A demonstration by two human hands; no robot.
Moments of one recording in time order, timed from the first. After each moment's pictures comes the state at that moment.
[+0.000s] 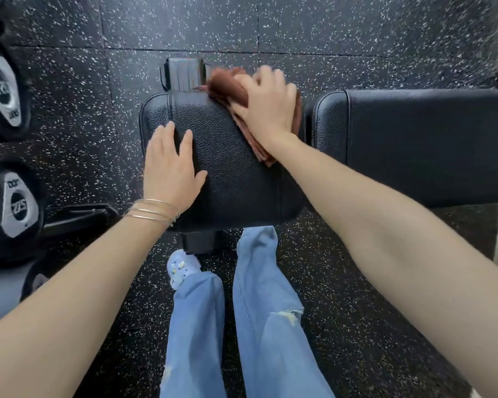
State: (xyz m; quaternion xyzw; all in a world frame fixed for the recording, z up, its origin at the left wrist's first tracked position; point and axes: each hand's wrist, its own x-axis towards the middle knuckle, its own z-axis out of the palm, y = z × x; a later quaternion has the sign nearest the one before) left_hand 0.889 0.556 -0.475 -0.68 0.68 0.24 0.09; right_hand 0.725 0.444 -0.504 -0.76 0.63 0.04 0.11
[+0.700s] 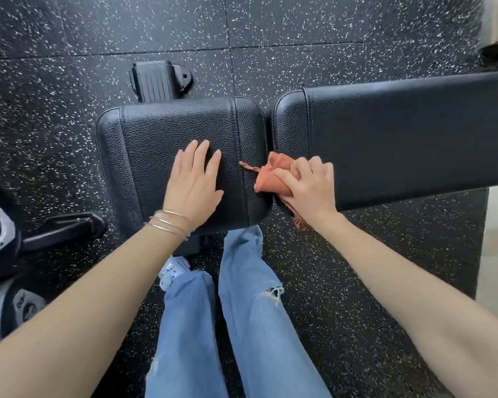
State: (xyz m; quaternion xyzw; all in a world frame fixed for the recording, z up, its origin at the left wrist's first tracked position) left_hand 0.801 0.547 -0.468 -0.58 0.76 0.26 0.14; right_hand 0.557 0.566 -0.508 -0.84 0.54 0.01 0.02
